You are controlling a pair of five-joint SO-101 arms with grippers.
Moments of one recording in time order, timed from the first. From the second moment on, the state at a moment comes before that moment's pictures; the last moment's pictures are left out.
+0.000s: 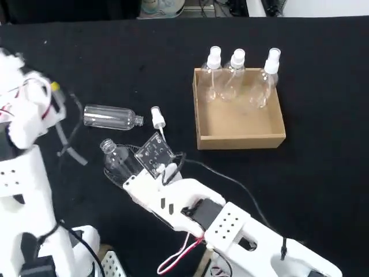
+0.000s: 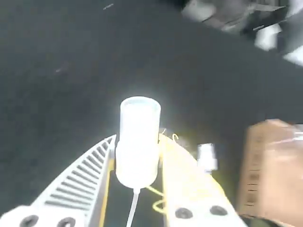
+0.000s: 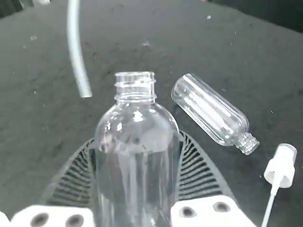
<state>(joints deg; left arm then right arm) -15.6 -33.9 -5.8 86.0 12.2 -51.5 -51.4 78.2 3.3 -2.9</state>
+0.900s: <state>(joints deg) -2.5 -34.7 -12.6 82.8 12.4 -50.2 -51.4 78.2 2.5 -2.9</state>
